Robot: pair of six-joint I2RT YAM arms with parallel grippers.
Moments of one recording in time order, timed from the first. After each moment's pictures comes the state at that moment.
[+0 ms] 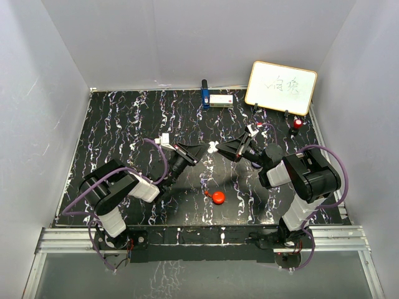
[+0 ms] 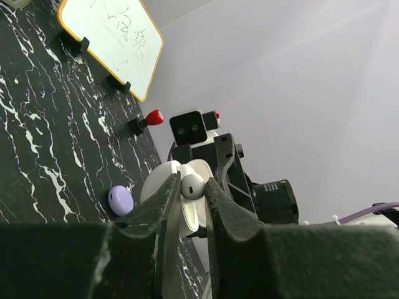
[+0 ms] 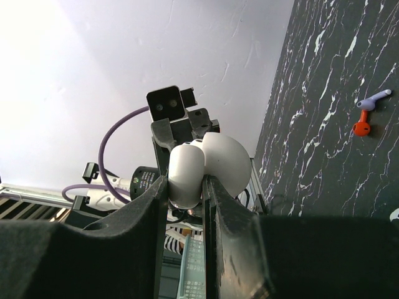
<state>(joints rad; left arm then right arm) -0.82 1.71 0.44 1.48 -0.15 -1.12 0.27 1.72 0.42 1.52 -0.79 1.59</state>
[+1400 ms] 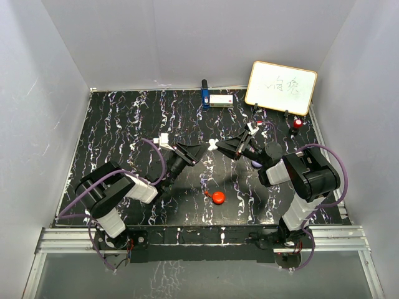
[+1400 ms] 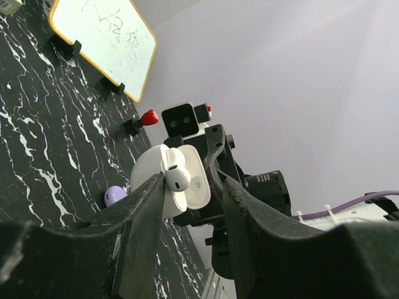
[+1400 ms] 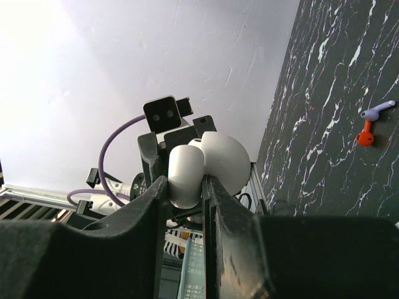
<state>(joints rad) -0.82 1.67 0.42 1.47 -0.14 -1.10 0.27 1.74 0.45 1.52 -0.78 1.60</state>
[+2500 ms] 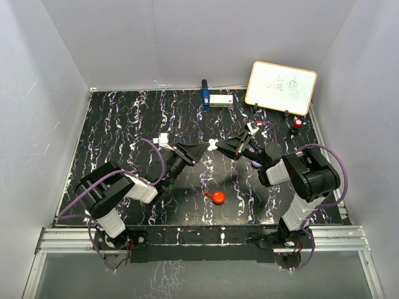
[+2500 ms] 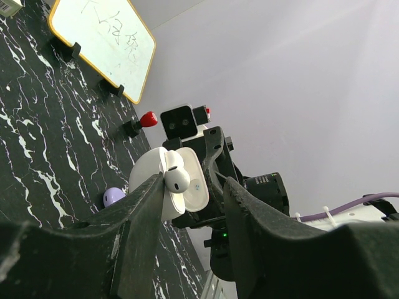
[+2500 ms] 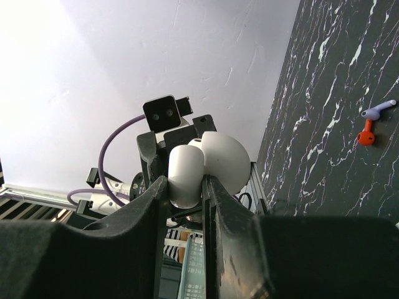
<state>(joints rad) -0.82 1.66 0.42 1.47 -0.15 -1.10 0.27 1.74 0.45 1.52 -0.78 1.60</state>
